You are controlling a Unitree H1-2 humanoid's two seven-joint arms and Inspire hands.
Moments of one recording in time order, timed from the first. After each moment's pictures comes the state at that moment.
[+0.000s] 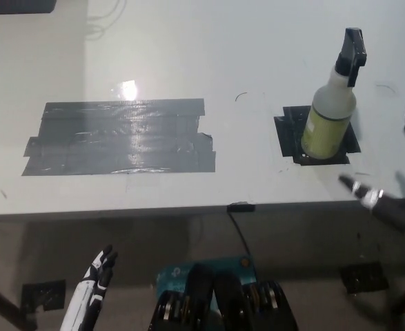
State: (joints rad) left_arm 0.10 0.13 -0.04 0.08 0.17 -0.20 -0.02; right_arm -0.22 -0.09 -0.12 -0.22 -0.08 -0.10 -0.05
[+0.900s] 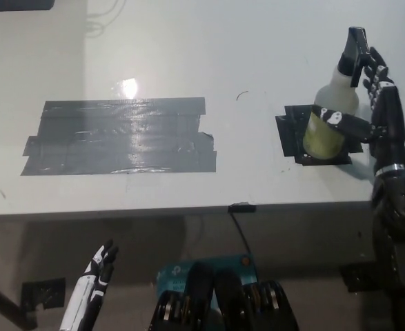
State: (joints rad) left_arm 0.09 0.13 -0.03 0.08 0.17 -0.21 -0.02; right_arm -0.59 -0.11 -0.11 0.31 -0.07 0.03 -0.08
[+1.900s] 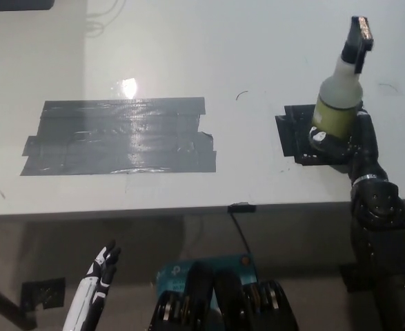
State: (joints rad) left_arm 0.10 0.11 -0.03 0.08 0.16 -0.22 -0.02; right_arm -0.69 -0.08 -0.16 0.73 -0.05 -0.10 -0.16
